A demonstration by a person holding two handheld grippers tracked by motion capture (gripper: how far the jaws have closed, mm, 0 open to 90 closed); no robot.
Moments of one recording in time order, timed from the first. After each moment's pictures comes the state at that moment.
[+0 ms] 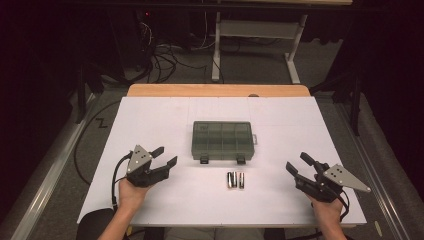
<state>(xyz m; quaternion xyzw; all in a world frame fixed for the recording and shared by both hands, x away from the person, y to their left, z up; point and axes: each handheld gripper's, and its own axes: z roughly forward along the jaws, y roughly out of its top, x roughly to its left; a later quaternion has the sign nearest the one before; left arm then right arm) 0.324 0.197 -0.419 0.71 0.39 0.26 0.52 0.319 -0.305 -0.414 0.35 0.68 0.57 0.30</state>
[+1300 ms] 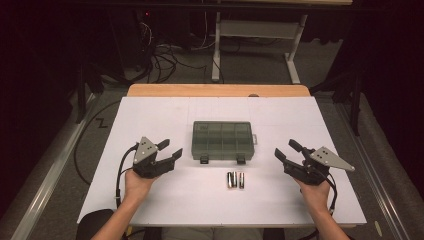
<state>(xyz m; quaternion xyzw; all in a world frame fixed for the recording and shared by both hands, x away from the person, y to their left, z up) 0.348 0.186 -0.414 0.71 0.39 0.26 0.52 0.356 -0.277 -0.400 0.36 0.69 0.57 0.28</state>
